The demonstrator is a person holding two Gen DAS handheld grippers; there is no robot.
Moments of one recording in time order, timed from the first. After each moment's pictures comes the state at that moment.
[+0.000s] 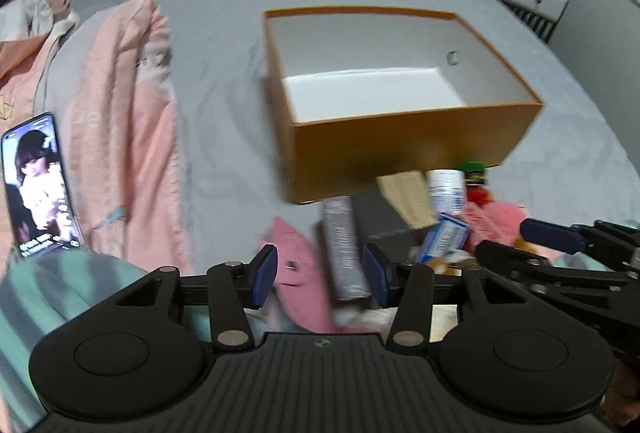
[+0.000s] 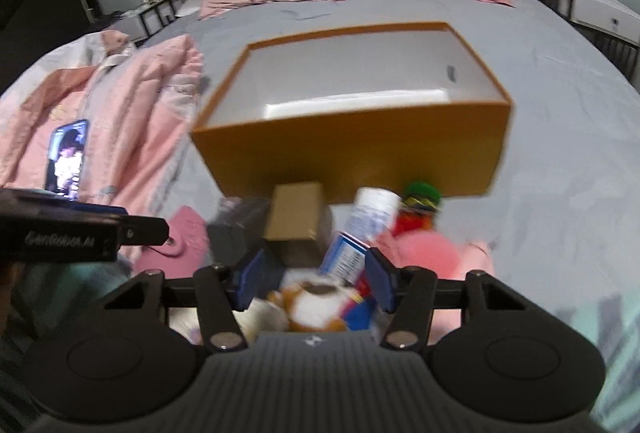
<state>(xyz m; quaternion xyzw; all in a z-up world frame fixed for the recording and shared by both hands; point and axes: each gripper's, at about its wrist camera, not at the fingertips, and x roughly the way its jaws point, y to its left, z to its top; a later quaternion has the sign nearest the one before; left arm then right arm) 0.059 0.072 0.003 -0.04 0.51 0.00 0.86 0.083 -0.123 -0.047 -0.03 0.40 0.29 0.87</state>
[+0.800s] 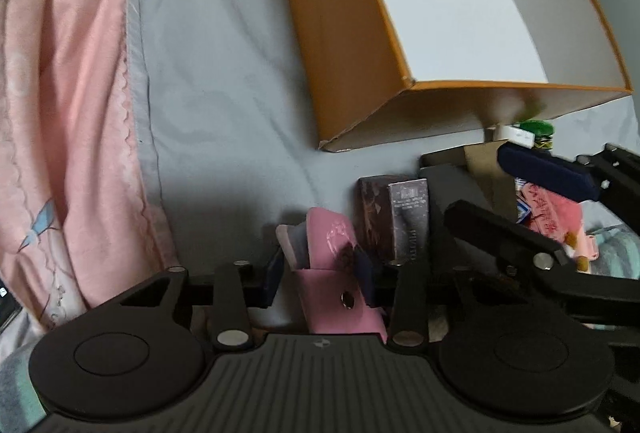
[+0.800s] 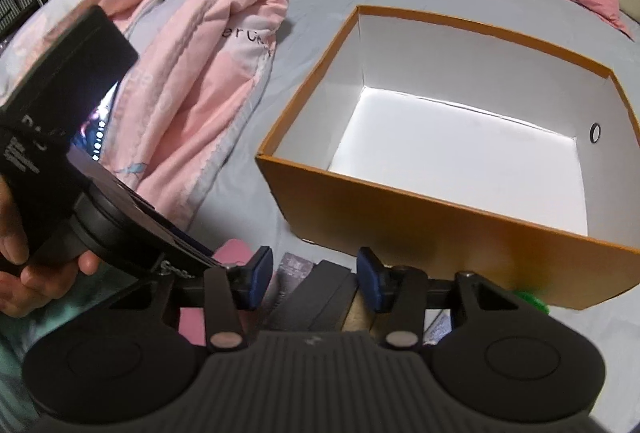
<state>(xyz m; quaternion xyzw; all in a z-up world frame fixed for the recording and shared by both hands) 0.157 0.117 -0.093 -0.11 0.68 -0.05 0.72 0.156 -0.014 -0.061 -0.14 0.46 0.38 0.79</state>
